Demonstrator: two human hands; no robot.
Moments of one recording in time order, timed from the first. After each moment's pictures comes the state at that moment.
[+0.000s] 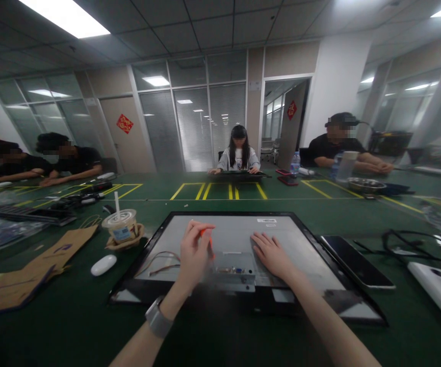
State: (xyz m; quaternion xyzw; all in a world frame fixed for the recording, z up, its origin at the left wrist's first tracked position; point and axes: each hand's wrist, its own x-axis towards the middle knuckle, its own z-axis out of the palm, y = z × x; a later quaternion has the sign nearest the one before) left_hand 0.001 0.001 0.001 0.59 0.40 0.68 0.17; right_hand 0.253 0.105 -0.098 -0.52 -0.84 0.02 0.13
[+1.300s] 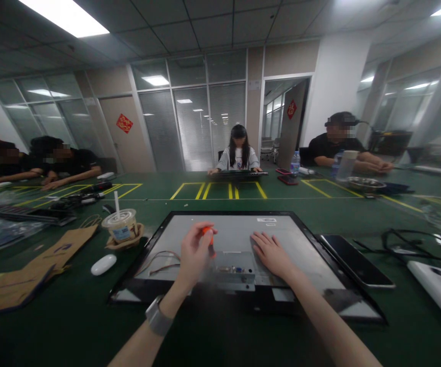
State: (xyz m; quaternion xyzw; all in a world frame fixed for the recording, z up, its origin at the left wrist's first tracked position) left_hand 0.002 0.002 -0.003 0.57 0.38 0.67 0.28; right_hand 0.252 0.106 -0.100 -0.52 -0.84 0.01 0.13
